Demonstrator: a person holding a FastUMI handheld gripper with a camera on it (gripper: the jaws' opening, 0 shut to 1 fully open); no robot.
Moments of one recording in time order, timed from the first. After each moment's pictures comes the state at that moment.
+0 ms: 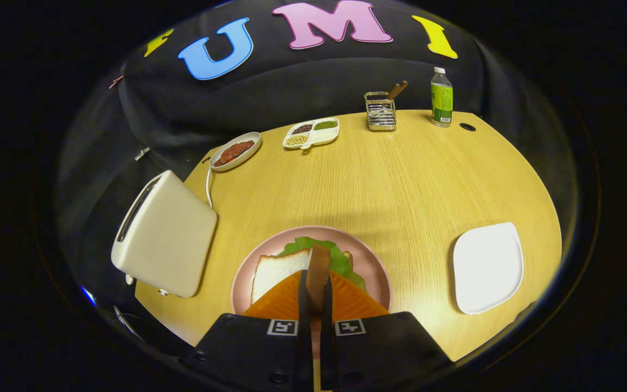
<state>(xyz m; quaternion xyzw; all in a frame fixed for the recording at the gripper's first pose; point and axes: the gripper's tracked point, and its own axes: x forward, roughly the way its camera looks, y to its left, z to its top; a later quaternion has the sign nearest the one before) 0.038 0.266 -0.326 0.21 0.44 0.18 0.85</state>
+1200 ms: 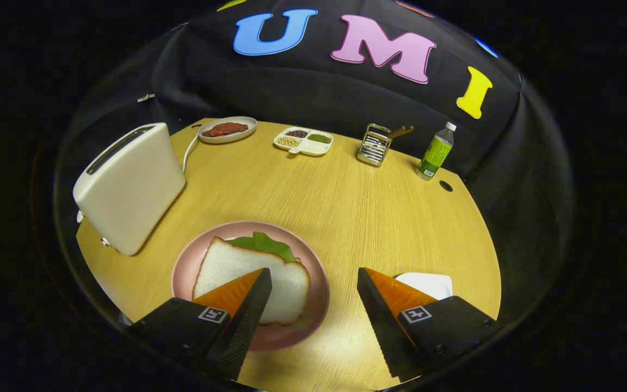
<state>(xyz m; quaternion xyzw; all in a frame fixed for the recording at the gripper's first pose) 0.051 0.222 -0.309 0.04 0.38 0.16 0.91</state>
